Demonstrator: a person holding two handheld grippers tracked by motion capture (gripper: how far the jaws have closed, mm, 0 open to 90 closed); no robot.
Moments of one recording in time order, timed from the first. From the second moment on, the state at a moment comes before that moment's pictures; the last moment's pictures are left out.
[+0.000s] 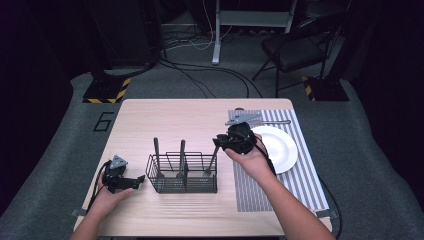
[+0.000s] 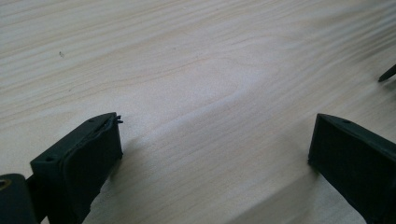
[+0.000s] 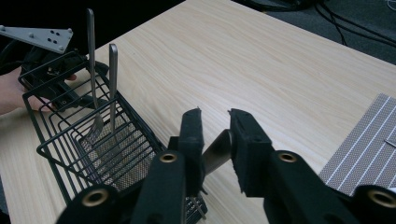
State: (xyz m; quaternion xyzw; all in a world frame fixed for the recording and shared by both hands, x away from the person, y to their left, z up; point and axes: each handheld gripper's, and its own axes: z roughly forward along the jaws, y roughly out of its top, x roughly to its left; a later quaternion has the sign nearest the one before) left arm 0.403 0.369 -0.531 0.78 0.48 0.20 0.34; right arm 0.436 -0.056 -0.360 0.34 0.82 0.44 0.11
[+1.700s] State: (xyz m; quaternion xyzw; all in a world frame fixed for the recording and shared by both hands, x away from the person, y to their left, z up) left arm 0.404 0.369 -0.530 0.79 0.48 0.20 0.34; right arm 0.403 -0.041 -0.263 0.26 0.83 0.49 0.10
